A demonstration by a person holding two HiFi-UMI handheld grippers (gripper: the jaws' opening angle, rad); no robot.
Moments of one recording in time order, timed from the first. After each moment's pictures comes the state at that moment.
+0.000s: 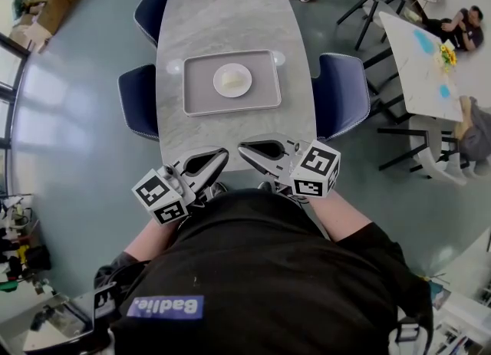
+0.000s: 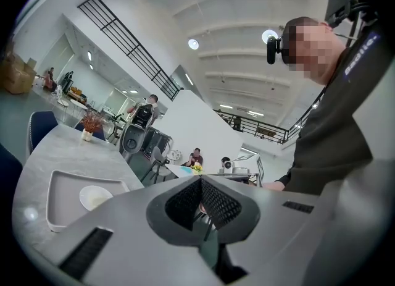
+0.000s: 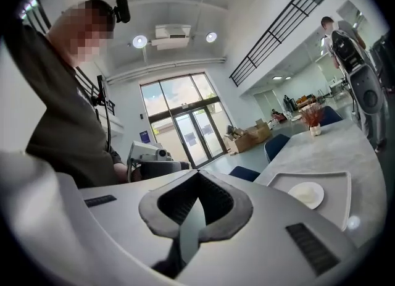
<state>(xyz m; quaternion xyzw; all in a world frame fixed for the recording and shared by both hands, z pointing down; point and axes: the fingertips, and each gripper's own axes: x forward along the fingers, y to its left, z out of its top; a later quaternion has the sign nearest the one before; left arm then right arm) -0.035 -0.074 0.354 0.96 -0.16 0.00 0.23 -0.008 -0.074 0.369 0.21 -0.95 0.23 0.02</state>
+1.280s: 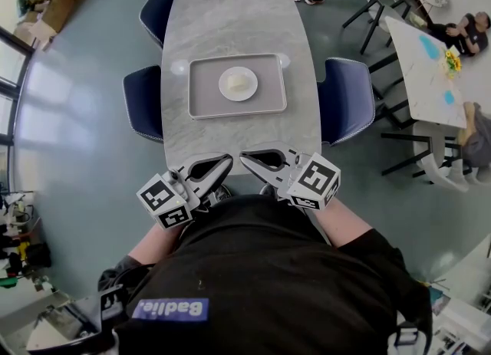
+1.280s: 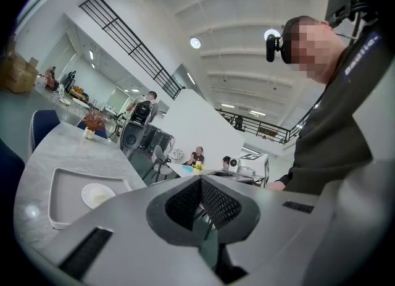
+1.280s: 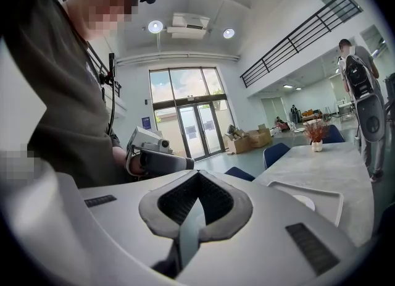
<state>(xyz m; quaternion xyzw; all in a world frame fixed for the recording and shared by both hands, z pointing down) -0.043 -0.074 0.358 0.96 -0.16 0.00 0.24 -0.025 -0.067 0.371 0.20 -0.96 0.15 0.07</state>
